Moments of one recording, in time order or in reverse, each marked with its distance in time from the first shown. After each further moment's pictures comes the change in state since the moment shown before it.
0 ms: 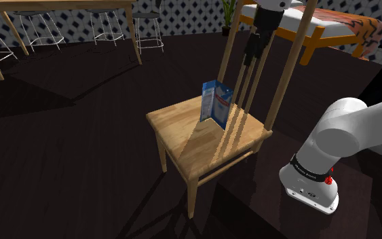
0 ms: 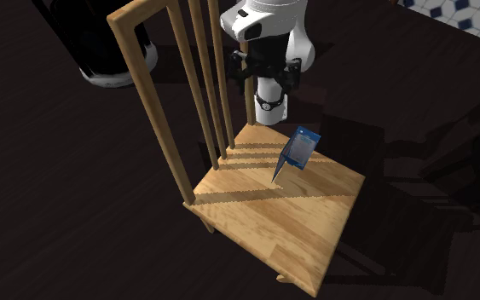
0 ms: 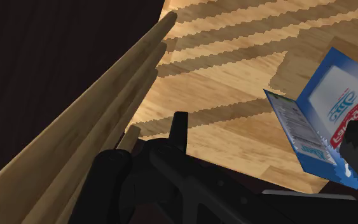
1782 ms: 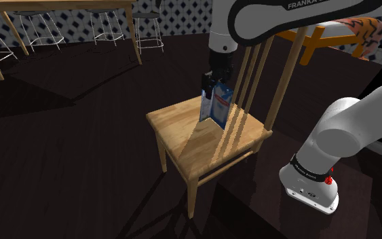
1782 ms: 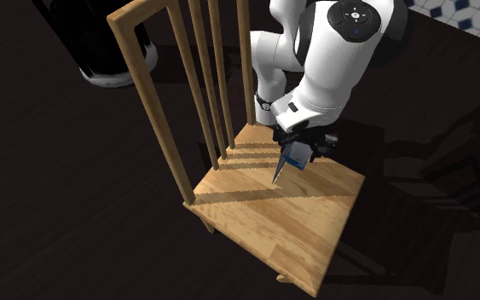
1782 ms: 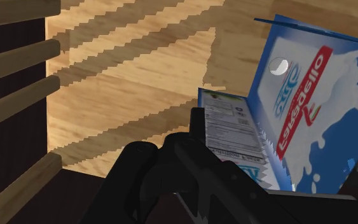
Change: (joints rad) arm 0.017 0.296 0.254 -0.025 0.101 0.265 0.335
